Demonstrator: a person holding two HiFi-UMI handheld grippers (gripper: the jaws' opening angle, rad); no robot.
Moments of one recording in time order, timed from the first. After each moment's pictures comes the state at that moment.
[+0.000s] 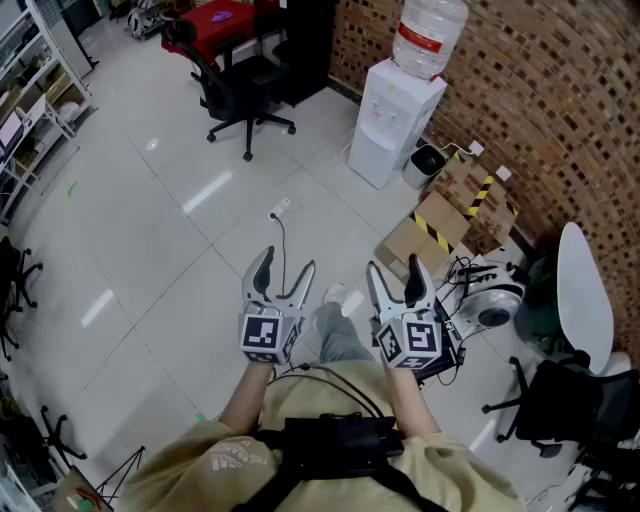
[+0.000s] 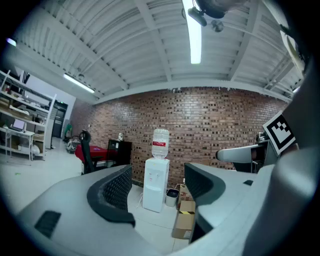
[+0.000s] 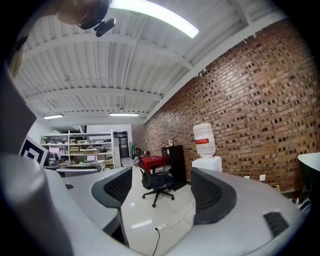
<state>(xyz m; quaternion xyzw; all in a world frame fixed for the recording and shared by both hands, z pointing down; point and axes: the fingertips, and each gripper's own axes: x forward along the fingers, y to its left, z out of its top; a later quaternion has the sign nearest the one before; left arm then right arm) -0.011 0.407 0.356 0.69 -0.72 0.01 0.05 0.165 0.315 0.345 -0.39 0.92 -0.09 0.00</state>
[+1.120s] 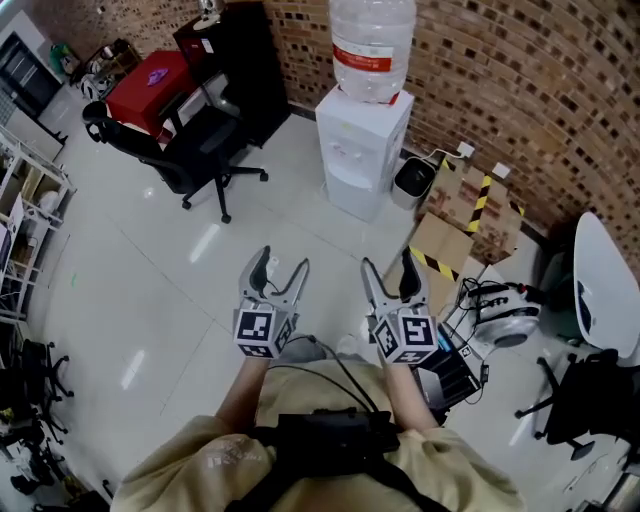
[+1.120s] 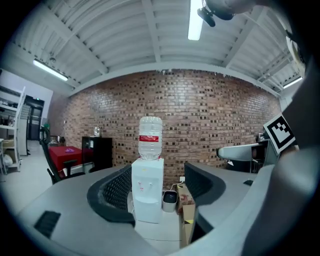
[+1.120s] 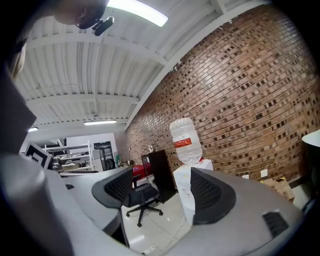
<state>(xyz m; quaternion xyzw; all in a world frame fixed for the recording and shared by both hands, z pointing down) -0.034 0.039 0.355 0.76 -0.65 0.07 0.06 0.159 -0.013 0.355 -0.47 0.87 -0.15 0.05</state>
